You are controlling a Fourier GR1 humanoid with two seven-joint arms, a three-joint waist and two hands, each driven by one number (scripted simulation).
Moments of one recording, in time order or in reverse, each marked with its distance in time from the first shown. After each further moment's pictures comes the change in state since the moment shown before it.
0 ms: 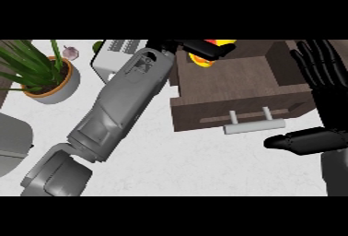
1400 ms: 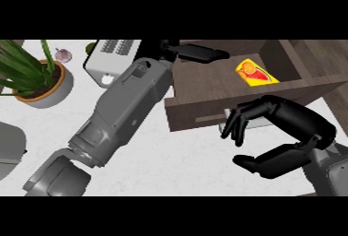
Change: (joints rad) left arm 0.068 0.000 -0.070 -0.037 0.328 -0.032 -0.221; right arm -0.069 -0.125 0.285 0.039 -0.105 0.402 0.127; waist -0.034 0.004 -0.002
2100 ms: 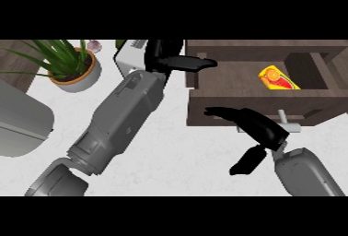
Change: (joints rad) left arm 0.113 0.002 0.012 -0.045 0.076 -0.036 -0.094; right arm 0.050 0.001 0.183 0.283 0.588 -0.182 -0.171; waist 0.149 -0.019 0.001
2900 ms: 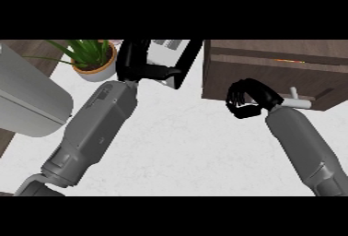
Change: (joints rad) left arm 0.201 0.114 0.007 -0.197 0.017 -0.120 0.028; right arm -0.385 0.037 -0.144 0.816 0.140 -0.243 -0.375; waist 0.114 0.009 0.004
